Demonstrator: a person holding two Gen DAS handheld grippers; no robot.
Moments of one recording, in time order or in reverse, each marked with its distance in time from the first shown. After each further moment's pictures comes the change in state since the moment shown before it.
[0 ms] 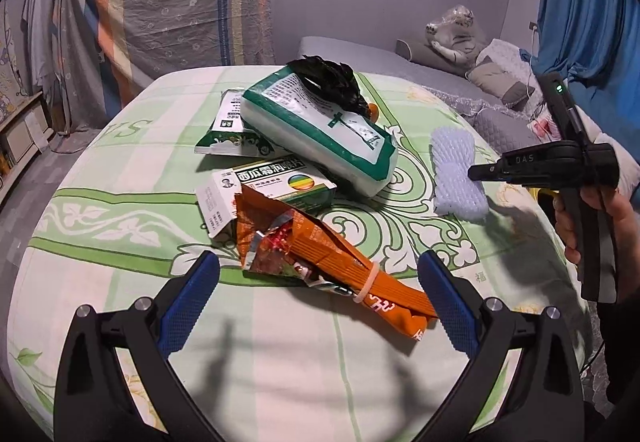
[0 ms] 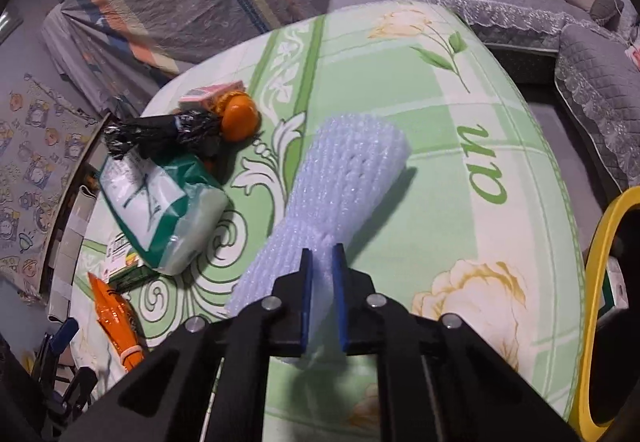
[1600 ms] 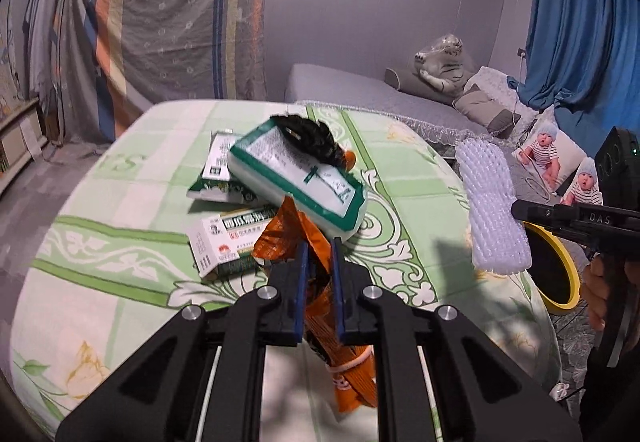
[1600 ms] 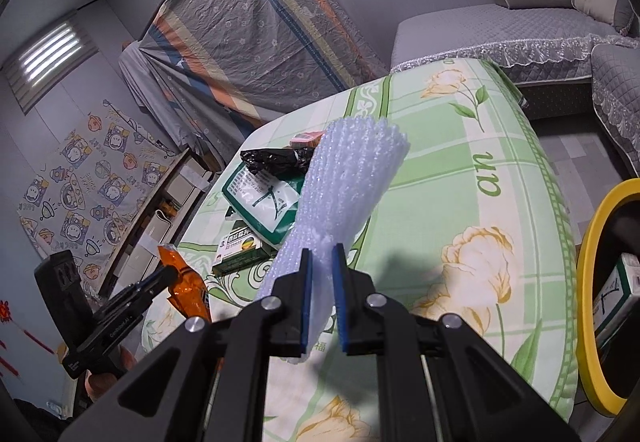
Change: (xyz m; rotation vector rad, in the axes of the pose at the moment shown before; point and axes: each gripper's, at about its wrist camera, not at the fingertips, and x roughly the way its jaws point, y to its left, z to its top) left arm -0.034 -0.012 0.031 -0.020 -0.112 -0.044; right arm -0.112 0.002 -0.046 -0.030 -0.184 0.267
